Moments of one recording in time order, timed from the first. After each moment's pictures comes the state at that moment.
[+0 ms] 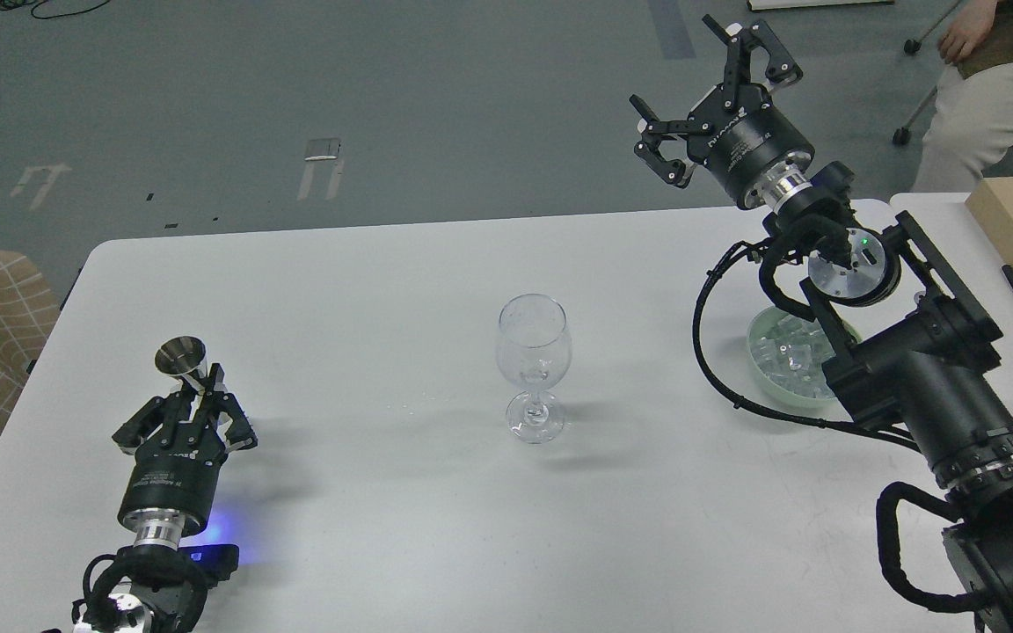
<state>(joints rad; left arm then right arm) 0.18 -0.04 -1.70 -1.28 -0.16 -0.36 0.12 0.71 0.00 1.34 0.89 -0.36 0.30 -0.08</state>
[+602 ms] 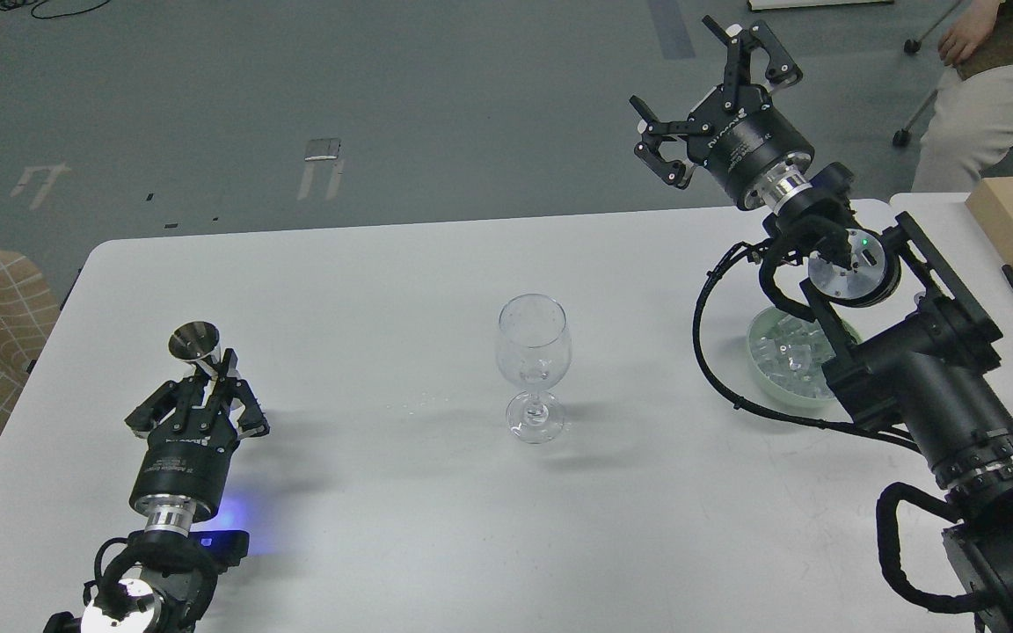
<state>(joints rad) 0.16 -0.04 -1.67 -1.30 -0.15 -0.35 0.12 0.71 0.00 1.34 0.89 -0.36 0.30 -0.08</state>
